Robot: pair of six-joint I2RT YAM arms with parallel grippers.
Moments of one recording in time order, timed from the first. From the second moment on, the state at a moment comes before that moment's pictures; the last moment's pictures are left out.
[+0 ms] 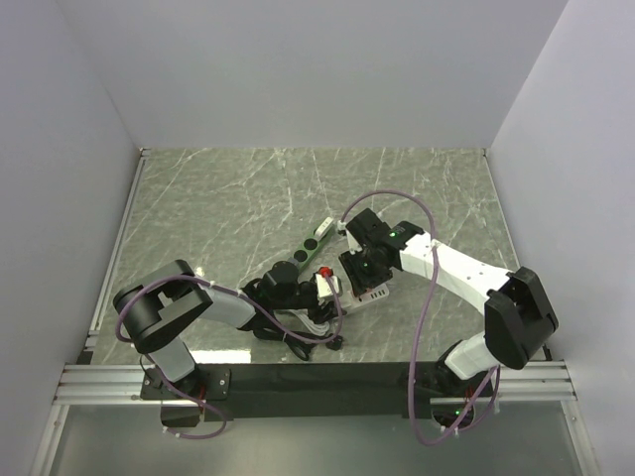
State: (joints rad) left arm -0.93 1.66 0.50 0.84 0.46 0.22; right arm 0.69 1.47 1.05 -0.83 -0.07 0.18
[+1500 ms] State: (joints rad) left arm -0.93 1.65 0.50 0.84 0.44 0.20; right arm 0.74 1.51 1.00 -0.67 0.04 0.28
